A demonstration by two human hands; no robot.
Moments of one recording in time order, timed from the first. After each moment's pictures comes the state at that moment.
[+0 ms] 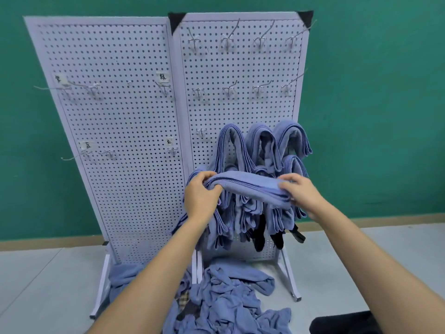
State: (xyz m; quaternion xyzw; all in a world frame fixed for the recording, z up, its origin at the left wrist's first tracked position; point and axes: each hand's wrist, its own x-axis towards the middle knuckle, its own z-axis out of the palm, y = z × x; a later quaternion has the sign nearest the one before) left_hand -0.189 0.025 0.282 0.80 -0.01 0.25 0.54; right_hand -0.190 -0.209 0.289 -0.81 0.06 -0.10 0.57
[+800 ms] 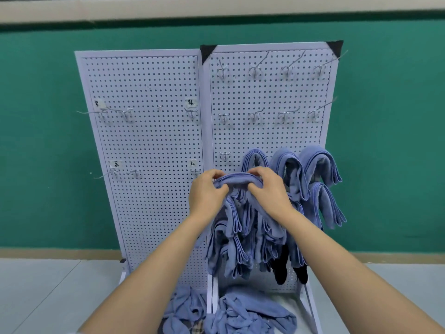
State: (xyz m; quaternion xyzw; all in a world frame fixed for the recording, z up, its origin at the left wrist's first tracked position) left_hand -0.165 0.066 0.348 0.85 -0.07 0.30 0.43; right_hand -0.145 -0.092 0.342 -0.87 -0.16 -0.28 0.38
